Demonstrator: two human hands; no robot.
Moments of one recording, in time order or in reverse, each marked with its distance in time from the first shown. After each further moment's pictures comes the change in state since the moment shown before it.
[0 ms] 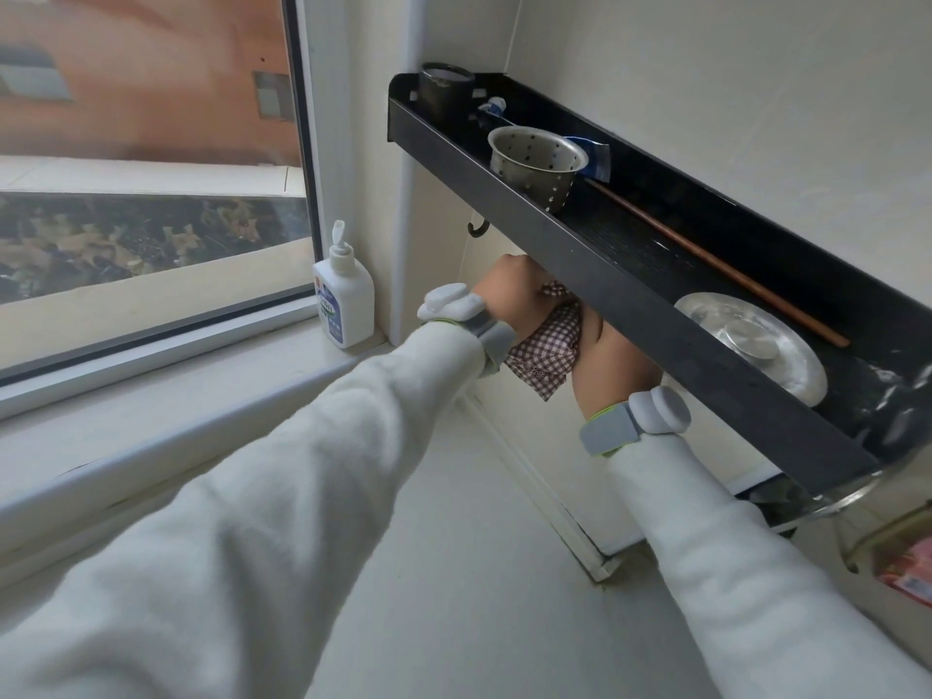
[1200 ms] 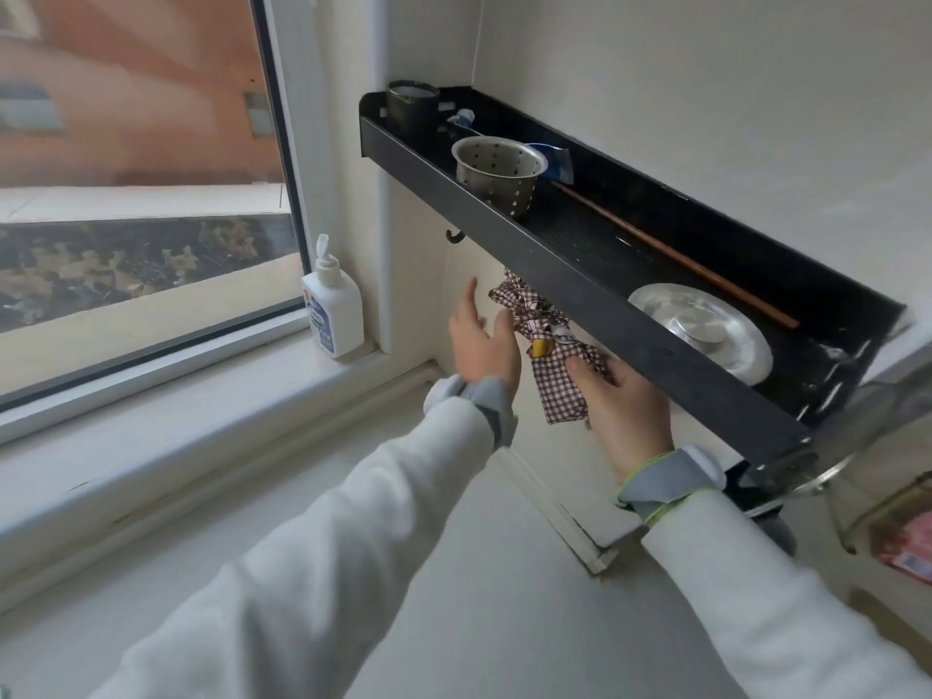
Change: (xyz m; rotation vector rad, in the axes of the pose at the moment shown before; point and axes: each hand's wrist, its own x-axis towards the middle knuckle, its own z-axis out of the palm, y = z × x) left_hand -0.012 -0.019 0.083 -0.954 0.419 -0.388; right_hand -0.026 0.055 0.002 0.563 -0.073 0.227
